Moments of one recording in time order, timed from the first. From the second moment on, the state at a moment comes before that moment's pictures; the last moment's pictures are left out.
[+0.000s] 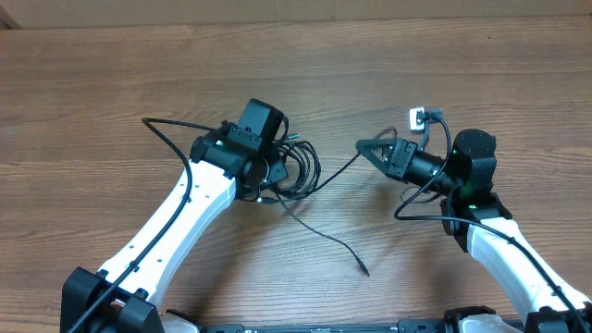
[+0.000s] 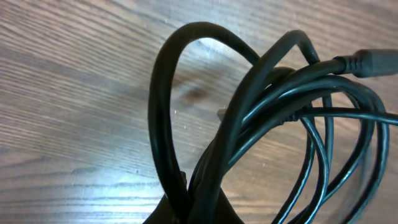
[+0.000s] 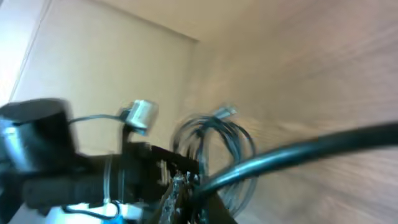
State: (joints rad) left arm -0.47 1.54 1.21 -0.92 -0.02 -0.84; right arm 0.10 1.31 0.57 0.35 -0.91 0.91
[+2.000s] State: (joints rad) left arm -0.47 1.54 1.21 -0.83 0.14 -0.48; right arm 0.24 1.31 0.58 0.51 -1.02 0.80
